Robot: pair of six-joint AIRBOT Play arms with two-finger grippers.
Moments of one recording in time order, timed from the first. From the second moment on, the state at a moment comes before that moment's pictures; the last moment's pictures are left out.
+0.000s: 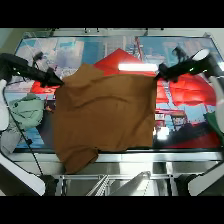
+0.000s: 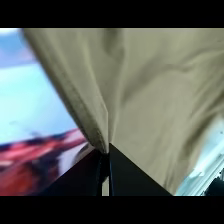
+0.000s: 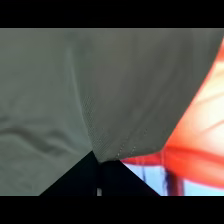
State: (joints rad) left arm 0.25 -1.95 1.89 -2.41 1.57 1.91; right arm -0.10 -1.83 1.77 -0.89 1.22 1.46
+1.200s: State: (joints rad) left arm 0.42 -1.06 1.76 -2.59 1.50 2.14; right arm -0.12 -1.10 1.69 -1.11 1.27 1.38
